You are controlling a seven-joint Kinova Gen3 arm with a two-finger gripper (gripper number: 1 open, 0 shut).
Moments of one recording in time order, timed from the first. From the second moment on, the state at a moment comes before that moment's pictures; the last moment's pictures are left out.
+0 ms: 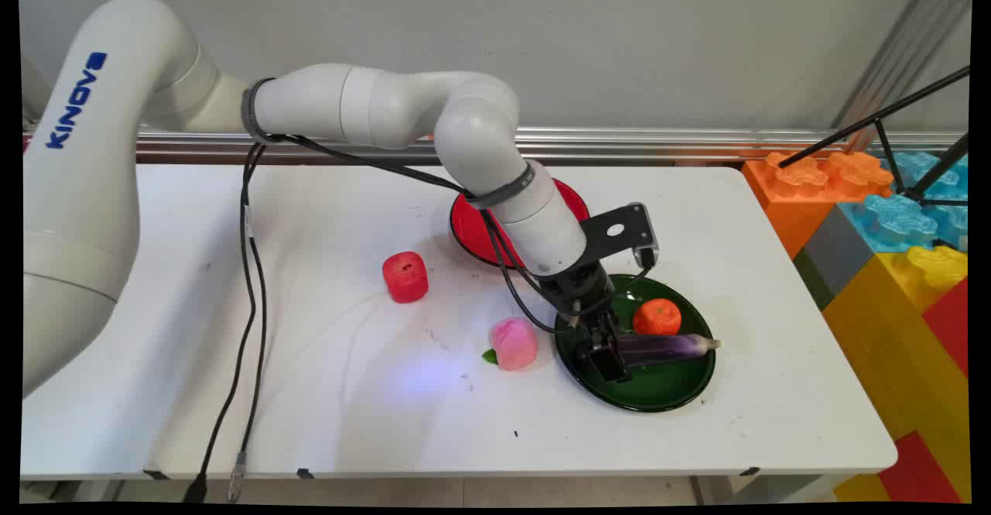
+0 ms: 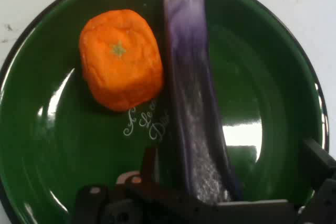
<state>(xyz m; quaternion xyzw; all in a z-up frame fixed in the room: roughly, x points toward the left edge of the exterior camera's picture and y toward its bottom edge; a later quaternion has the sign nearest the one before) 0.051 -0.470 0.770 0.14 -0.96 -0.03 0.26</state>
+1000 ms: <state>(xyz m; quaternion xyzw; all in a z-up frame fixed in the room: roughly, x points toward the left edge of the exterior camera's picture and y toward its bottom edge) 0.040 -0.521 0.784 0.25 -0.92 0.00 0.31</state>
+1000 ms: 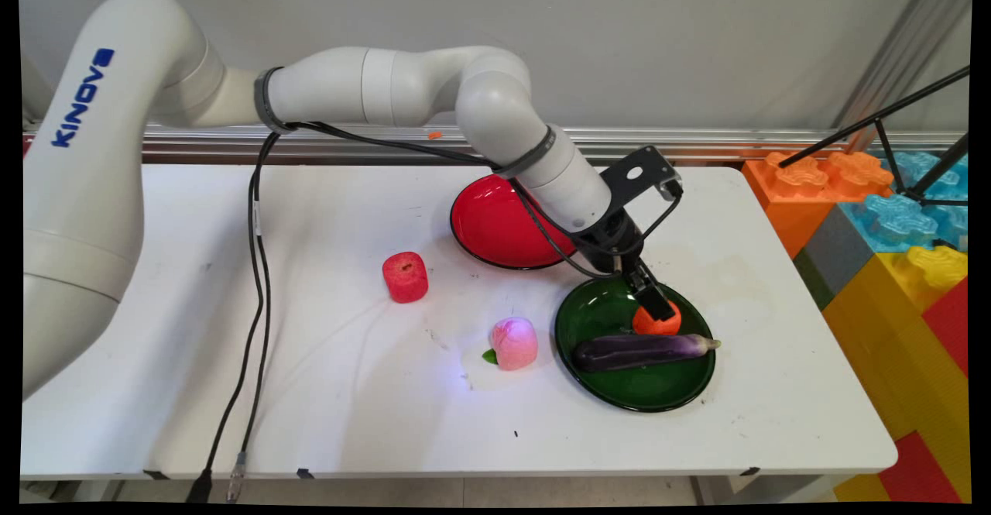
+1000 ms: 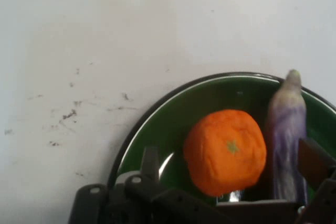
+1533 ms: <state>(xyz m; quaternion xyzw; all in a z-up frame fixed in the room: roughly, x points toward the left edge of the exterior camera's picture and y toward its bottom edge) 0.041 -0.515 0.773 0.33 -0.89 -0.03 0.32</state>
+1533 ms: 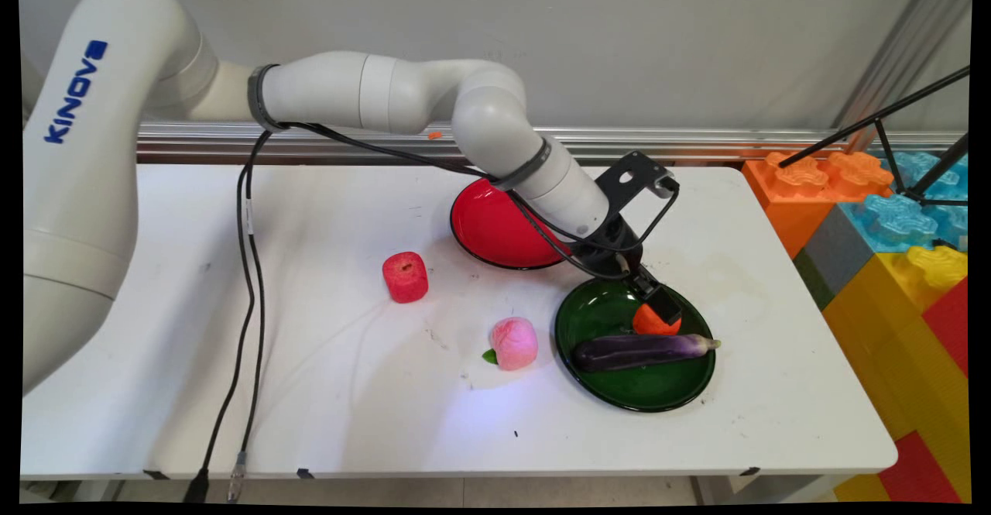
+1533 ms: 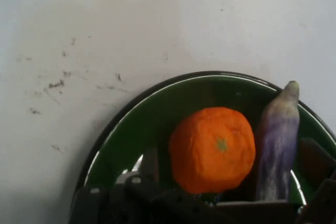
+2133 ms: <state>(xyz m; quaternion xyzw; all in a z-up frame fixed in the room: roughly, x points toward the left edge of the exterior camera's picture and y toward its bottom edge) 0.039 -0.504 0.762 0.37 -0.87 -0.05 0.32</state>
